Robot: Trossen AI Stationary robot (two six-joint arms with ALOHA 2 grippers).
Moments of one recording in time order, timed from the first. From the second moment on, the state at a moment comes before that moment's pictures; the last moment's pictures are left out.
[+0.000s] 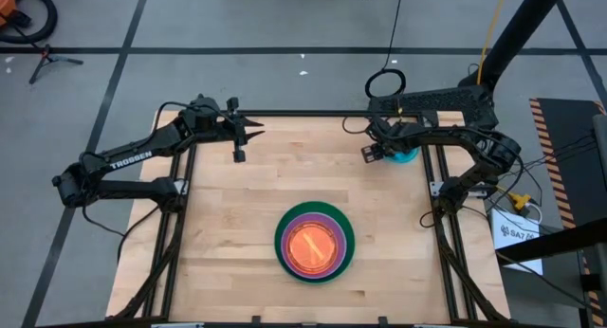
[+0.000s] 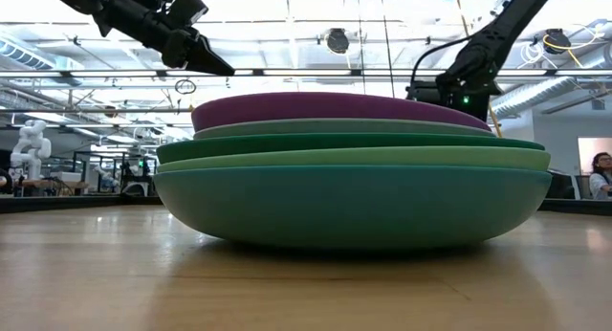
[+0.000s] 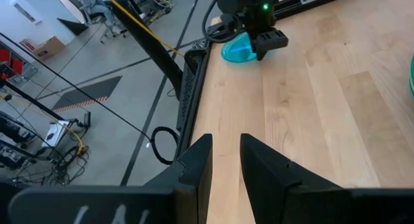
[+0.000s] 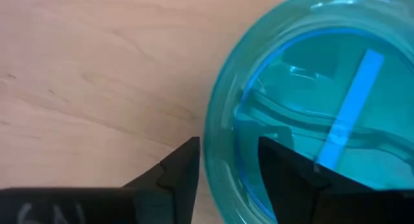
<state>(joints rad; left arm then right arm) 0.60 1.02 0.76 -0.11 0.26 0.60 -0.68 1.54 0.71 -0.49 0.24 0.53</state>
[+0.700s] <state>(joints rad) 0.60 1.02 0.76 -0.11 0.26 0.60 -0.62 1.54 0.68 -0.40 0.24 0.43</state>
